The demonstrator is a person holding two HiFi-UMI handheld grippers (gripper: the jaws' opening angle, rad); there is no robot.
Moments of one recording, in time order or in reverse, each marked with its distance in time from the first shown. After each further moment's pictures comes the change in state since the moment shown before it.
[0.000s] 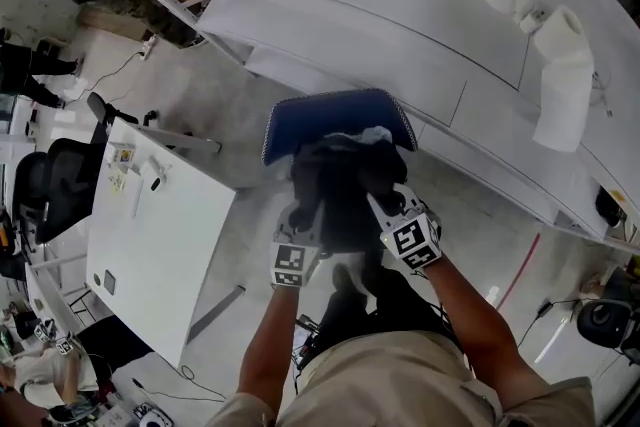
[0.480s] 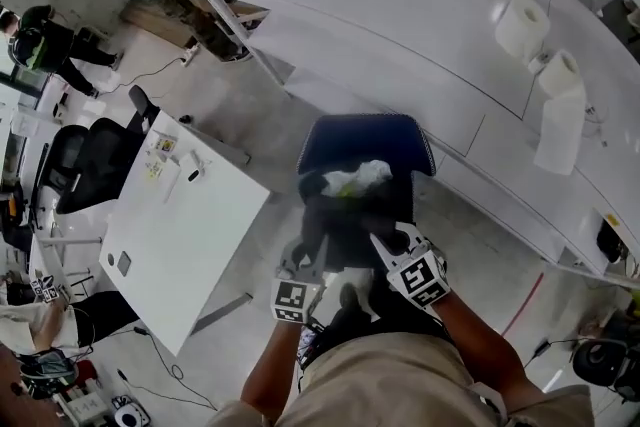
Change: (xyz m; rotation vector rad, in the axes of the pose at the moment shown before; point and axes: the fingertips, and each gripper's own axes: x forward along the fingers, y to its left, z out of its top) left arm -0.121 -0.017 0.049 -0.031 -0.053 0.105; right arm -0.069 0.083 0.069 -0.063 -0.059 0.173
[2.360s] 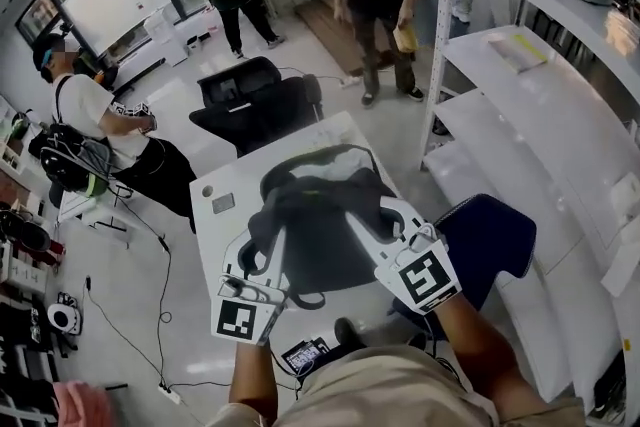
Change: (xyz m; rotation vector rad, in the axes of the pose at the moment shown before) left arm -0.495 0.215 0.175 0.182 -0.436 0.644; right arm 0.047 0.368 0.425 -0.464 -0.542 0.427
